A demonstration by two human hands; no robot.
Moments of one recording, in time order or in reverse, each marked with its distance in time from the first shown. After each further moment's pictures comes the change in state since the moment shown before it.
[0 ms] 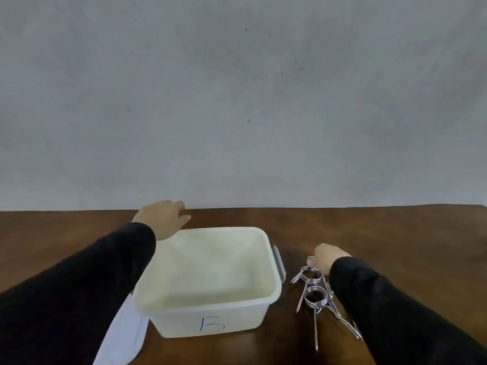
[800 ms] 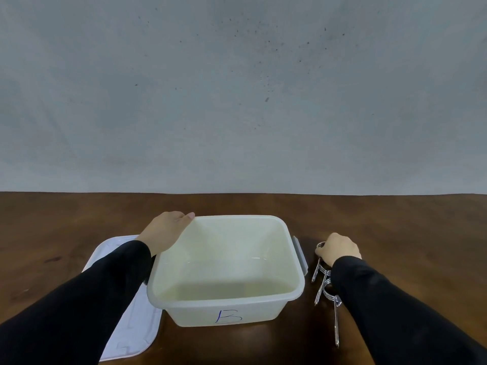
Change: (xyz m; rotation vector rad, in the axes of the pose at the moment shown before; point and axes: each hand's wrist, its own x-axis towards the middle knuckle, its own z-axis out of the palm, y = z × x) left_hand -0.013 -0.032 0.058 -0.616 -0.122 -0.178; right_hand 0.021 -0.025 0.029 0.110 0.183 0.180
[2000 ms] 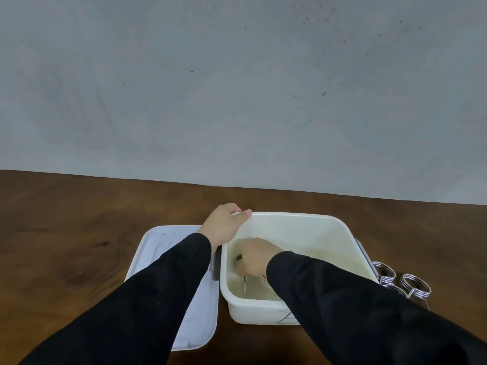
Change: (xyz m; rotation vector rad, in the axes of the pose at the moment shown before) left_hand 0.003 -0.017 -0.002 -0.345 -0.059 0.060; right_hand -0.160 -0.239 0.049 -0.180 -0.417 -0.722
